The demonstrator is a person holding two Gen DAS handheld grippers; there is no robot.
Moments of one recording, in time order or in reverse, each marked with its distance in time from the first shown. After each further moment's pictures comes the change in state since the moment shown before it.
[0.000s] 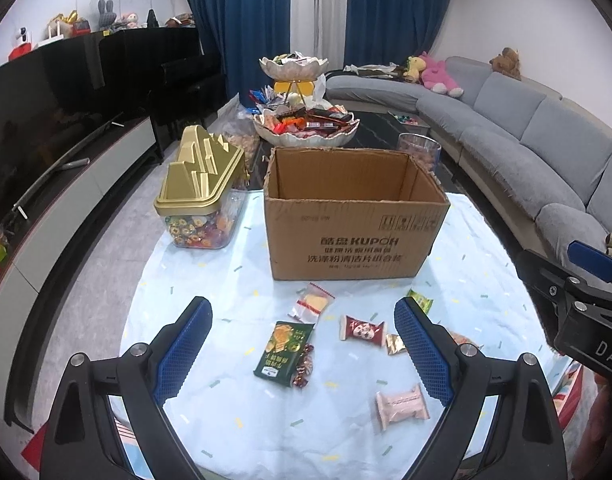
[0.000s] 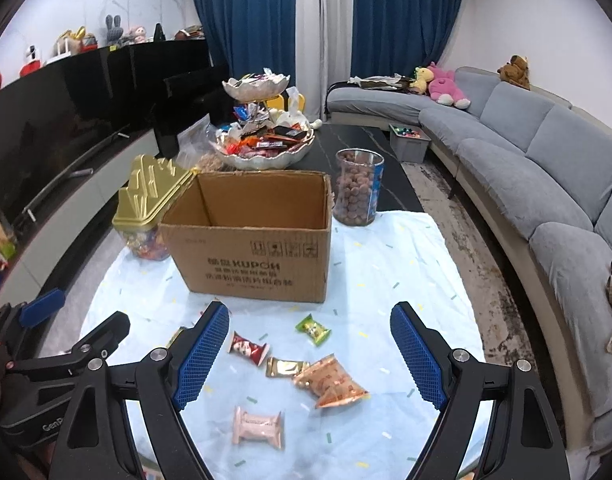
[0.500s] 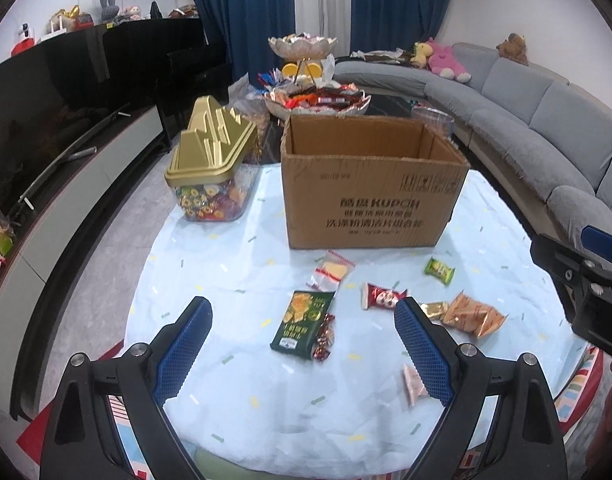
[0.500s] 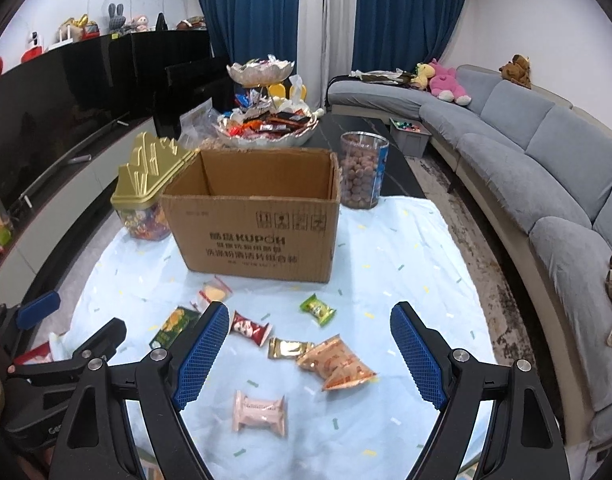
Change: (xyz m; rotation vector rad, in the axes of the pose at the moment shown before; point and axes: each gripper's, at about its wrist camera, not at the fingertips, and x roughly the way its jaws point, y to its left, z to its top) left arm 0.016 0.012 -0.034 0.008 0.049 0.032; right arm 0.011 0.015 -0.026 -0.018 0.026 -0.012
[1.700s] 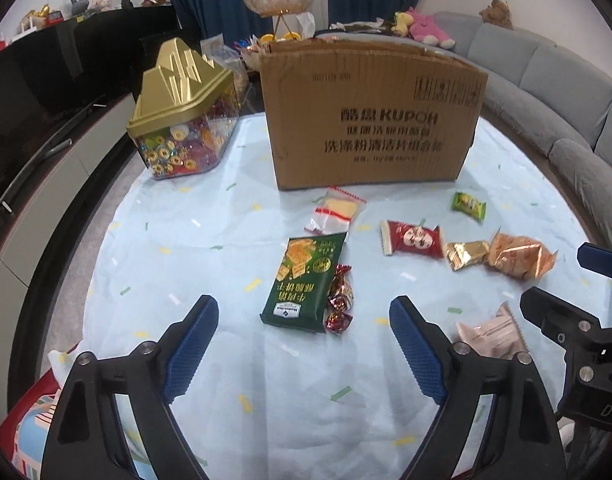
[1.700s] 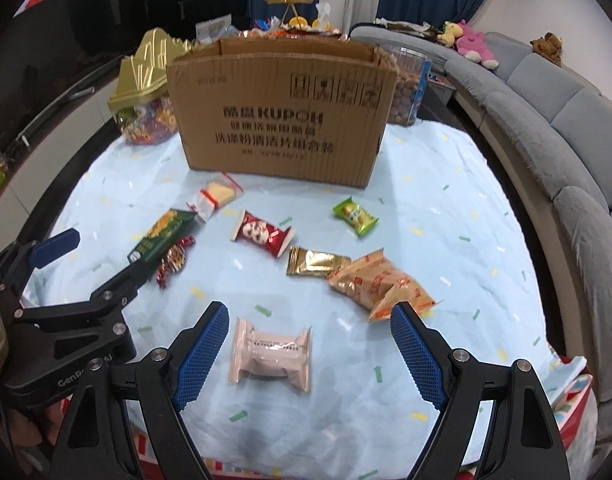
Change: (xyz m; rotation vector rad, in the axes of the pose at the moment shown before) left arm 0.081 0.005 -0.054 0.092 0.070 -0.034; right arm 0.071 0.031 -0.072 -0.070 0.208 0.015
